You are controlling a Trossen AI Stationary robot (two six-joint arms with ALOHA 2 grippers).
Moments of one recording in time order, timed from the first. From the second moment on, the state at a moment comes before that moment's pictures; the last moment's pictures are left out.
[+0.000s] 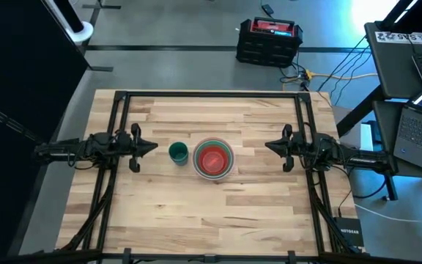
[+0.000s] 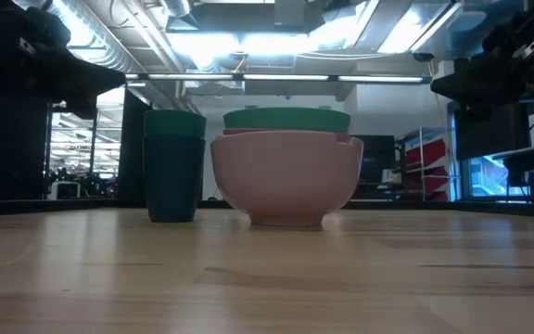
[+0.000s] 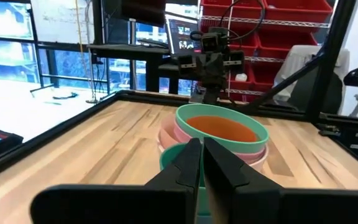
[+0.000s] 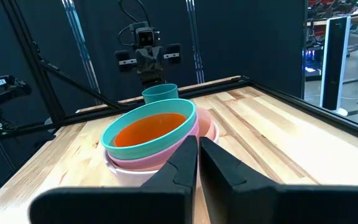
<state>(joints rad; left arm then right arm) 0.03 0.01 0.01 0.03 -0.13 -0.07 -0.11 0.03 0.01 0.01 -0.01 0.18</state>
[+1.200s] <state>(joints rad) 0.03 0.04 0.01 0.00 -0.03 -0.10 -0.11 0.03 0.01 0.01 -0.02 0.18</state>
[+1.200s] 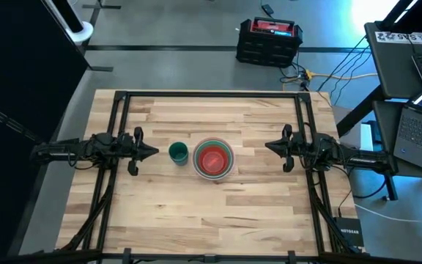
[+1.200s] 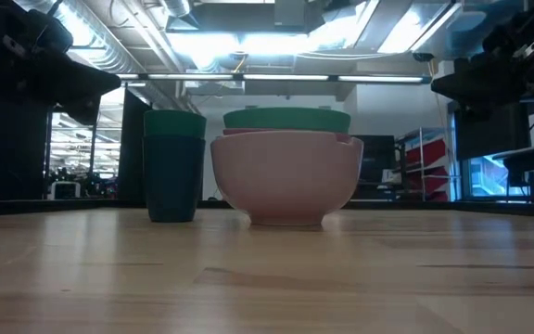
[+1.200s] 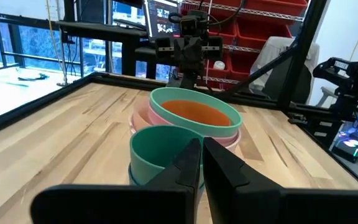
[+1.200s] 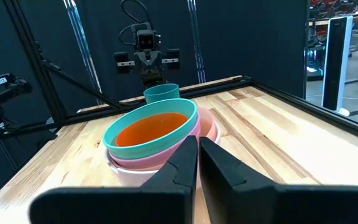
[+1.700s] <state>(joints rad) 0.03 0.04 0.01 0.00 -0.03 -0.03 -0.11 0.03 0.01 0.01 -0.02 0.14</state>
